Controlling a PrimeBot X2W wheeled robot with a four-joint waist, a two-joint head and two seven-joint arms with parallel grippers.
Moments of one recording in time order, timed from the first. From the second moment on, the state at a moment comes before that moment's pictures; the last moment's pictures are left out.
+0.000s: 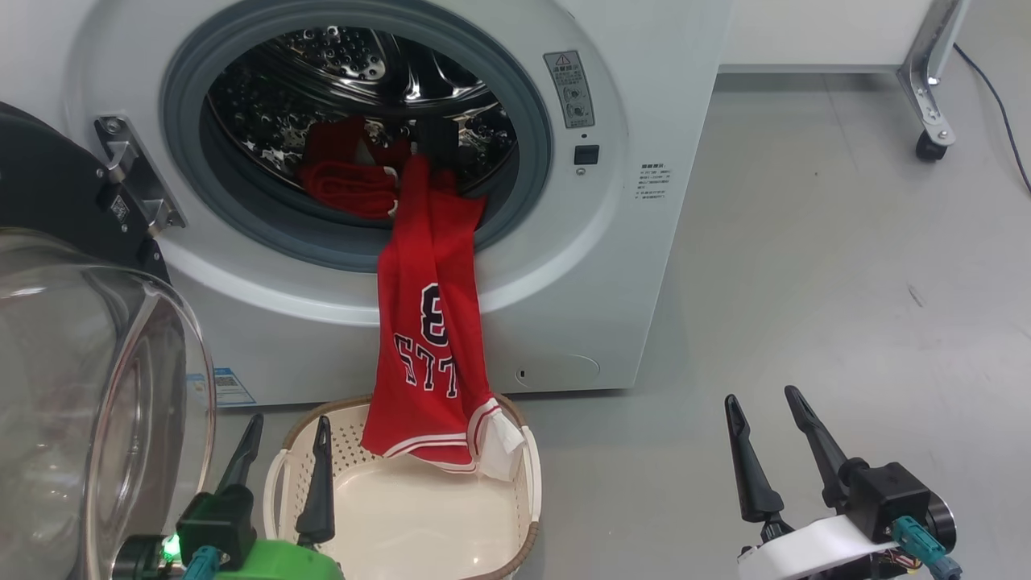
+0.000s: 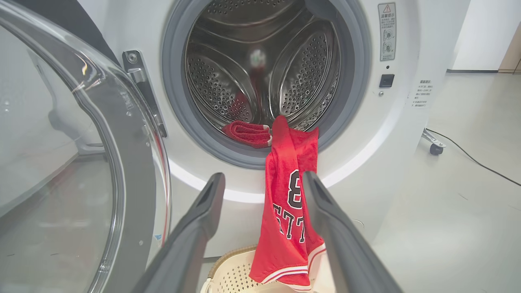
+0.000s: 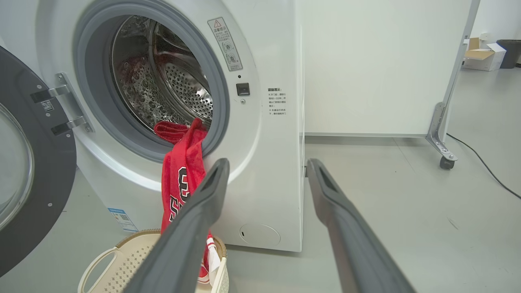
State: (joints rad) left arm 0.05 0.06 -0.19 0.14 -0.26 0.06 -0.23; right arm 0.11 -0.04 0.21 0.08 0.26 0.02 -0.26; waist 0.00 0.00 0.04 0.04
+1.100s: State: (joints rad) left arm -0.40 0.06 -0.23 0.38 -0.36 -0.05 0.04; right arm -0.12 -0.05 0.35 -0.02 0.30 0.02 -0.26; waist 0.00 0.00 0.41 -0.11
